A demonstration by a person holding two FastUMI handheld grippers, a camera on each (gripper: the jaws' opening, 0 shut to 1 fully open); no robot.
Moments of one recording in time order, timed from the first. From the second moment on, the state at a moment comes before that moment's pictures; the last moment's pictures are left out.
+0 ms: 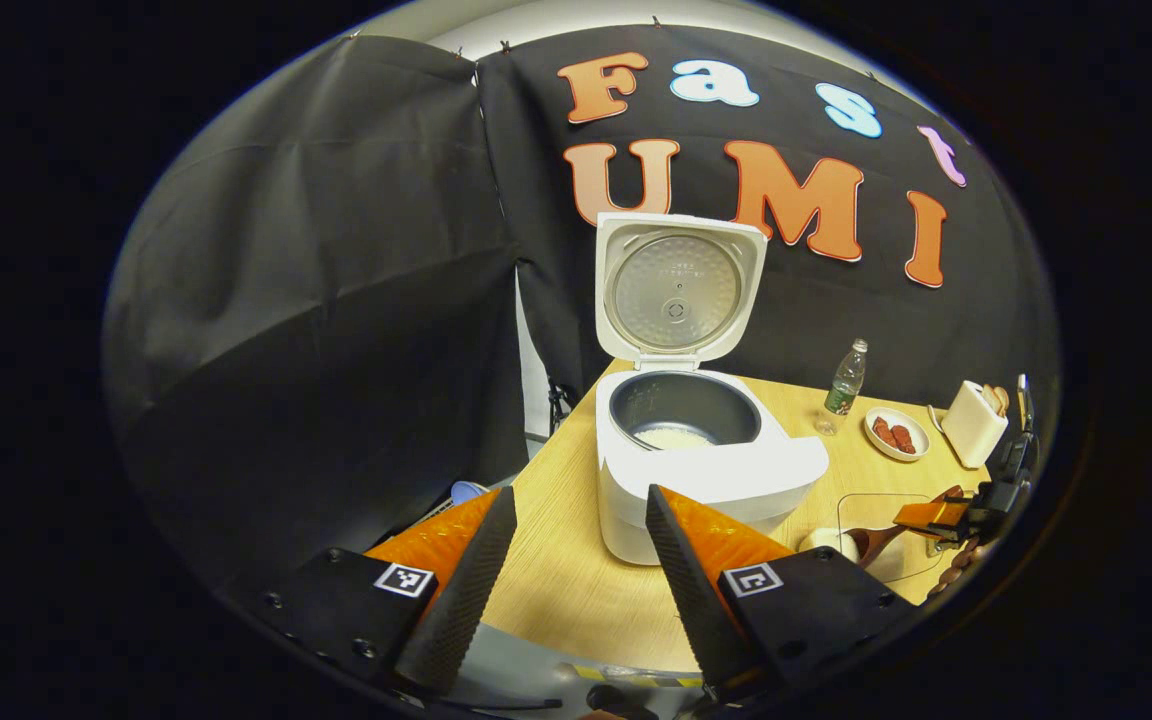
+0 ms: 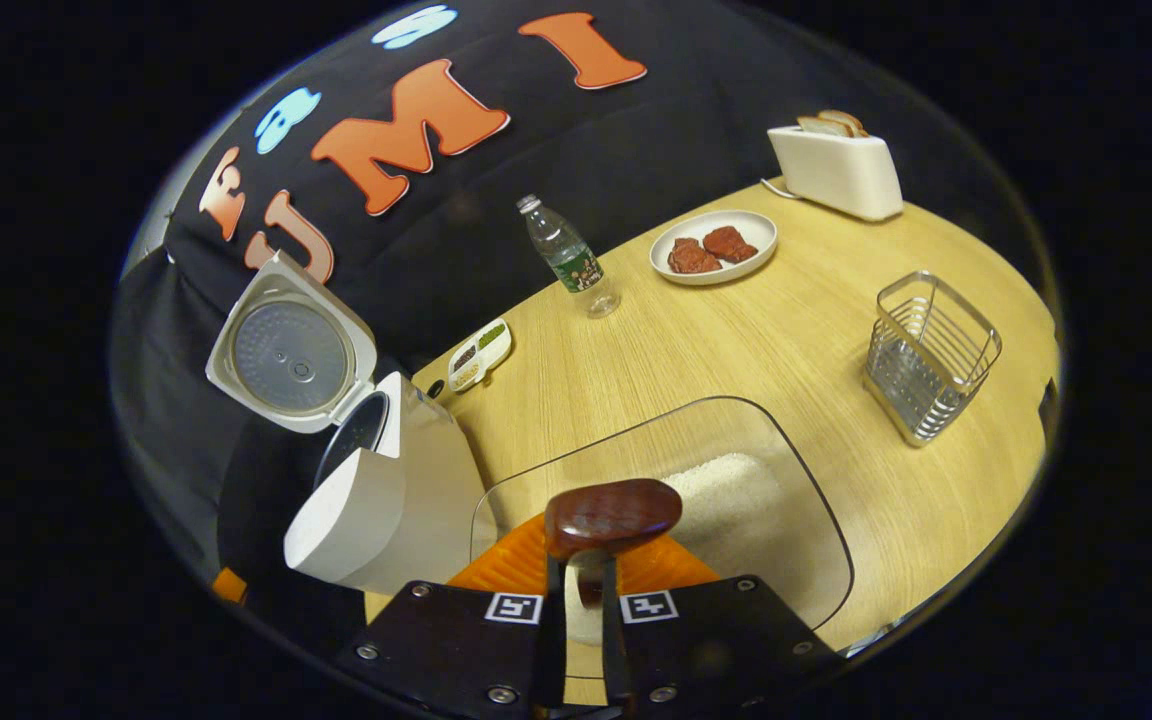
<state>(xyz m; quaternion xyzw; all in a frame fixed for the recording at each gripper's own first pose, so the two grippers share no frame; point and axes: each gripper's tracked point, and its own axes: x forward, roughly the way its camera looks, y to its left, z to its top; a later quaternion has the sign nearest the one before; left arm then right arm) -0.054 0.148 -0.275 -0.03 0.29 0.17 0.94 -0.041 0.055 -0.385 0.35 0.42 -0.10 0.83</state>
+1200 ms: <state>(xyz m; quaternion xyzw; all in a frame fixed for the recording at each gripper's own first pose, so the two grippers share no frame) -0.043 0.089 -0.257 -0.03 0.28 0.19 0.94 -0.041 -0.003 -0.375 0.57 0.38 0.00 0.73</state>
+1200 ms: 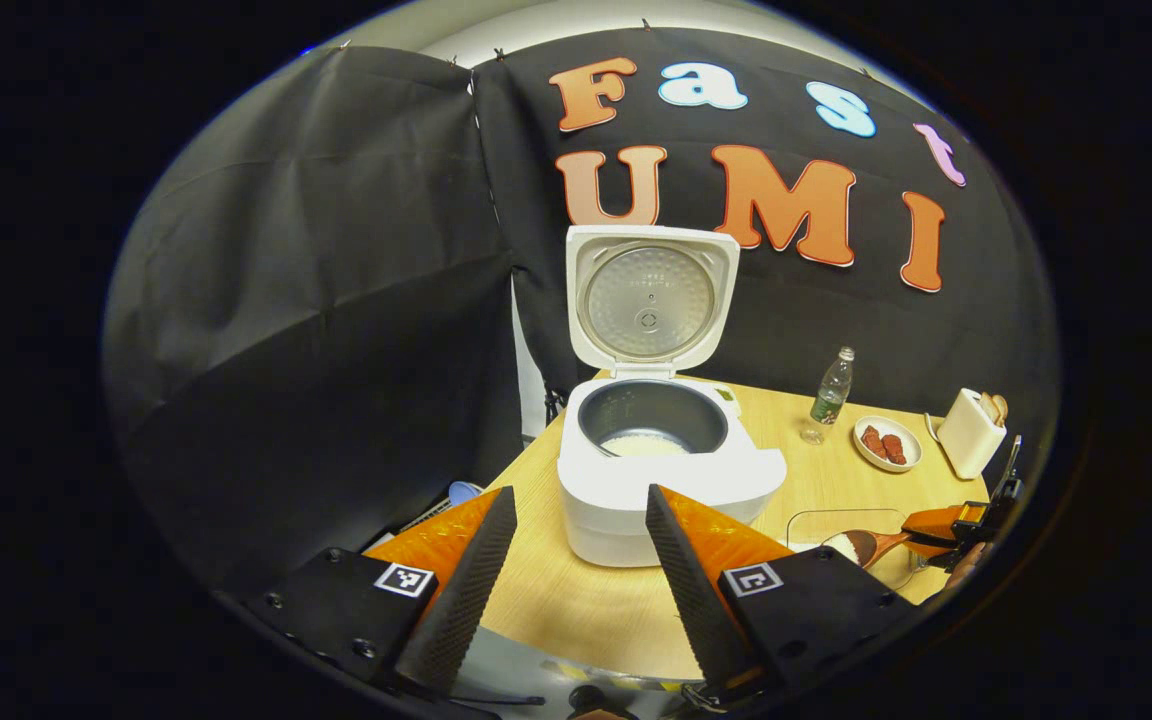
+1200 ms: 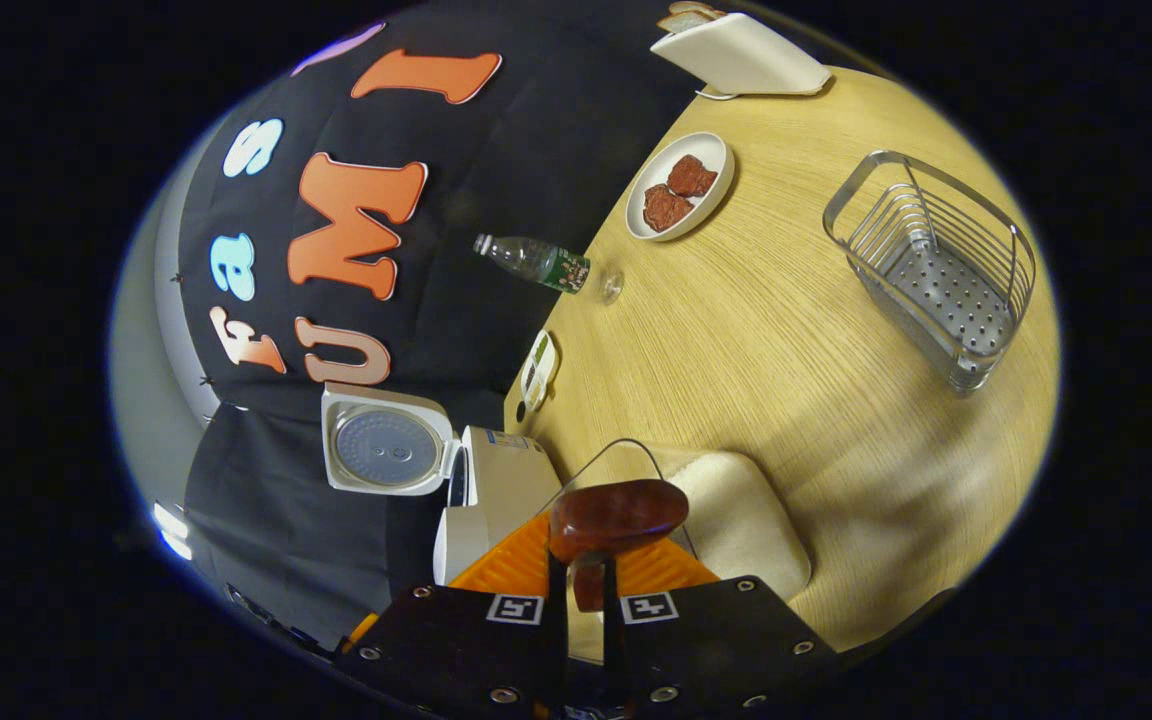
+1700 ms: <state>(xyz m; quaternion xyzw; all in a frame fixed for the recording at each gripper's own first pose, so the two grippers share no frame) -0.043 0.081 -0.247 -0.04 0.25 0.20 0.95 -0.001 -0.011 -0.315 0.68 0.32 0.04 0.66</state>
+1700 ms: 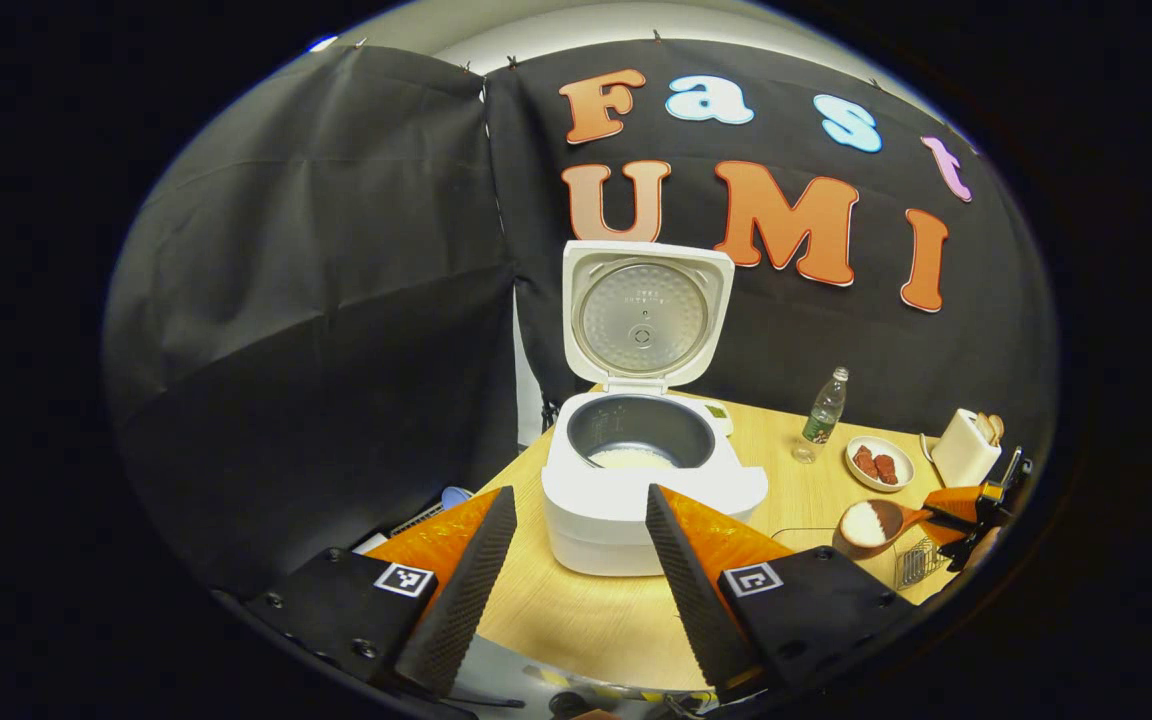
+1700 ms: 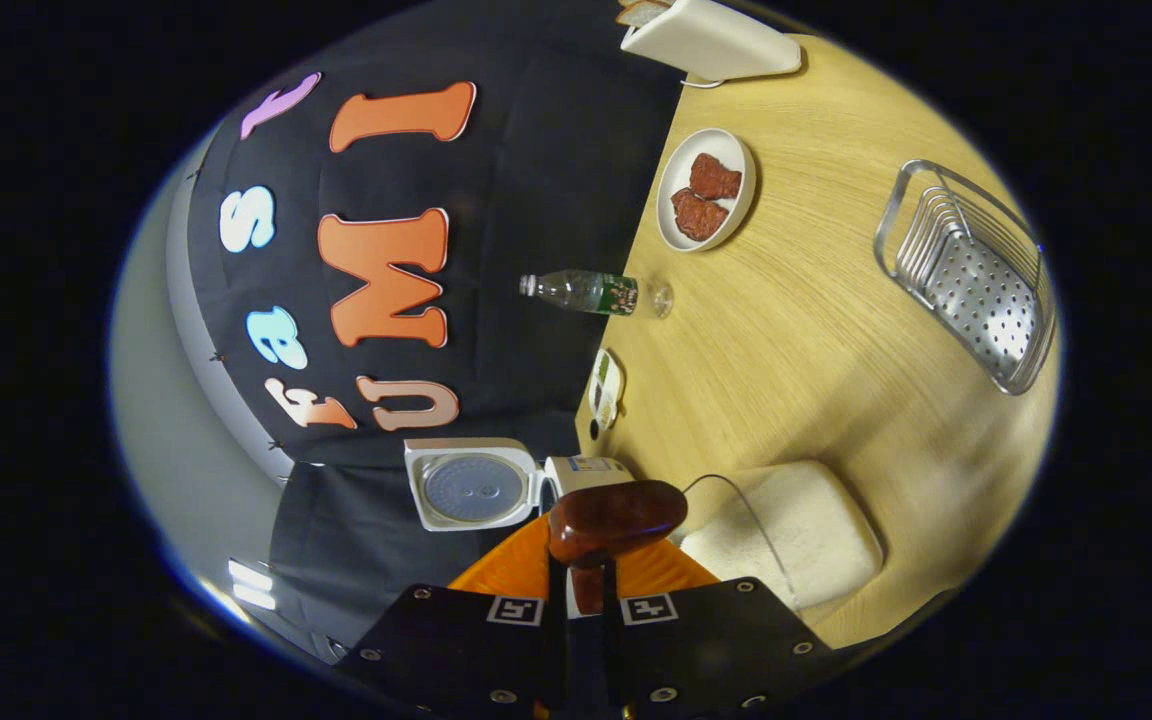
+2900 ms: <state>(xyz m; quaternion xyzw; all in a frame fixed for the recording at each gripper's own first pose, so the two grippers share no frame) -0.110 0.175 -0.233 0.00 0.20 0.28 0.94 0.192 0.213 -0.251 0.52 0.37 0.14 0.75</state>
